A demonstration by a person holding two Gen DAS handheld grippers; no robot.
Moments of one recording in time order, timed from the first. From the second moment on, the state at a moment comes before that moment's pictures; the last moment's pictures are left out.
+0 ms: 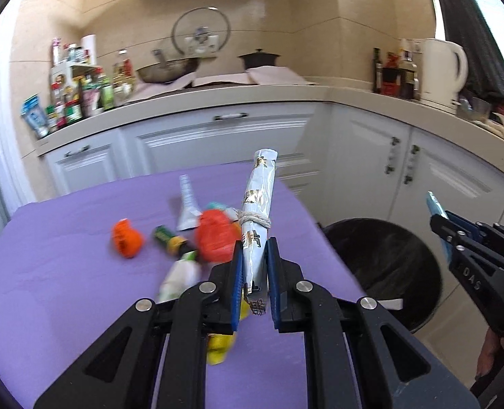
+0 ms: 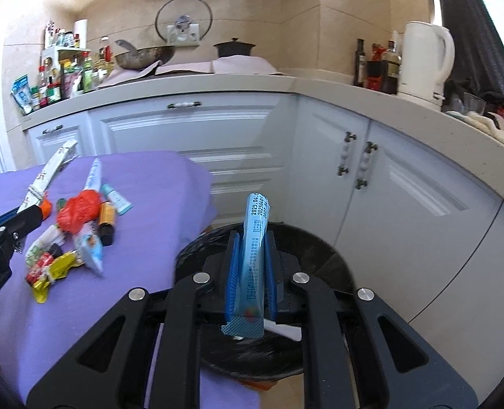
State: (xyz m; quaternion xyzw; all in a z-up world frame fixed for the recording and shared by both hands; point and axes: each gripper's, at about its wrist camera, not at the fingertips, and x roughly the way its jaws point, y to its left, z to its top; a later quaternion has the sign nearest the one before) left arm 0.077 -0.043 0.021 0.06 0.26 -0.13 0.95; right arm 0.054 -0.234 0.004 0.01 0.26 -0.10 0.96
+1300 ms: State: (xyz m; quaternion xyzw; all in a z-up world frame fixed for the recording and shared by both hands) left arm 0.130 -0.152 -0.019 0.09 0.30 -0.18 0.93; right arm 0.088 -0.305 -0.019 0.04 0.26 -0.15 0.95
